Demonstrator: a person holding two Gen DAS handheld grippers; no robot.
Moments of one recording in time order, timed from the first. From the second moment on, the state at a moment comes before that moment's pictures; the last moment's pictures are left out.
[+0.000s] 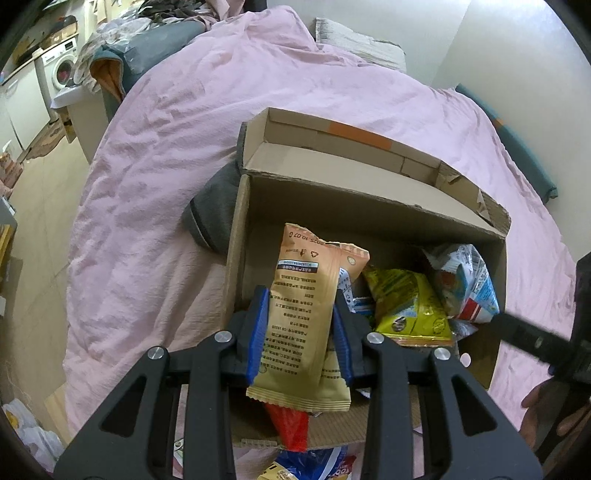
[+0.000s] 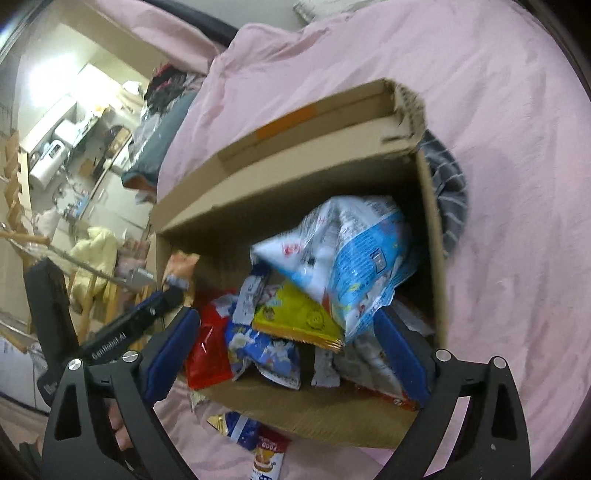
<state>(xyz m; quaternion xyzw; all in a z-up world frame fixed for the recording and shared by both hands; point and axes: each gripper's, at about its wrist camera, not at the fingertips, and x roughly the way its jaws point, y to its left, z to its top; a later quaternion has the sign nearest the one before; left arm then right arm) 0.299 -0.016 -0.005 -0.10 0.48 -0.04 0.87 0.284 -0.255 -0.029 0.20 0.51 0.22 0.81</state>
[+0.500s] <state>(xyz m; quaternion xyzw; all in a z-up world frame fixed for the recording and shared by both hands) 0.296 -0.012 0.005 -0.11 0.46 -0.05 0.88 0.278 -0.235 -0.039 0.18 0.55 0.25 0.78</state>
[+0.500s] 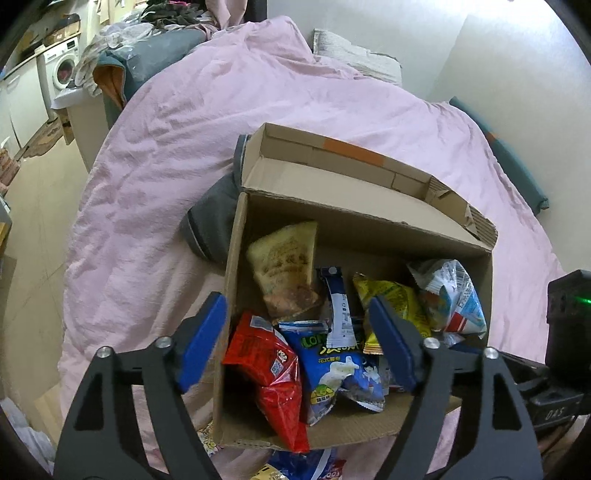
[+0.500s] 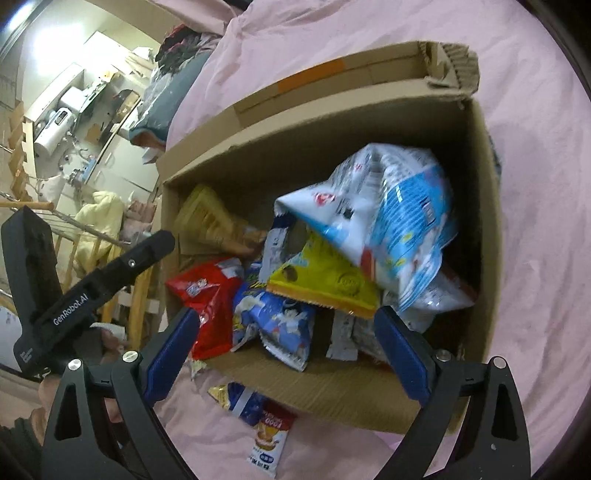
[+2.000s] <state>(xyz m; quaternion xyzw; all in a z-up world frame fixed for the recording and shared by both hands) 0.227 0.035 -0.100 0.02 0.64 -0.02 0.77 0.172 -0.244 -0.050 0.14 0.56 0.21 0.79</state>
